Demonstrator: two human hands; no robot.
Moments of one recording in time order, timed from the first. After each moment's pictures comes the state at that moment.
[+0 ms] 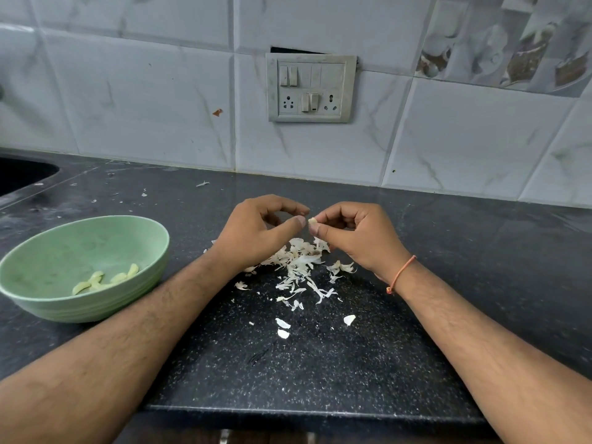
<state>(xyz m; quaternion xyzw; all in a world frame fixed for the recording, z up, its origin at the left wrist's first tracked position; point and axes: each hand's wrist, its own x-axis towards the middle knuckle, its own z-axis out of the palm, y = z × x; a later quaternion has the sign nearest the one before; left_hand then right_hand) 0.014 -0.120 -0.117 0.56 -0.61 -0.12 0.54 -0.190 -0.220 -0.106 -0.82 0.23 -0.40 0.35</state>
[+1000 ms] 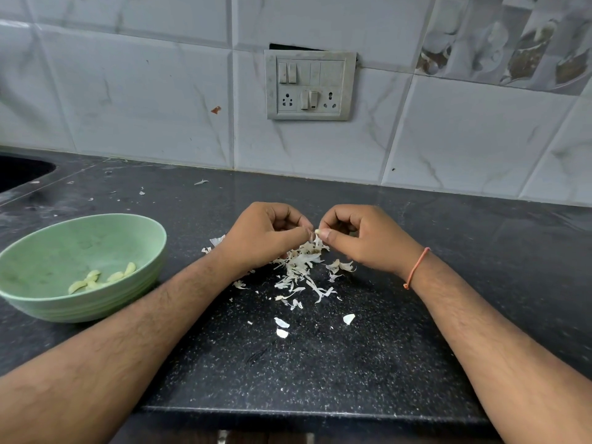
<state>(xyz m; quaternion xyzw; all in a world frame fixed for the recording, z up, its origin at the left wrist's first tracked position) 0.001 -0.119 -0.115 0.55 -0.59 -0.25 0.53 -0.205 -0.221 -0.089 -0.91 0.23 -0.26 0.23</state>
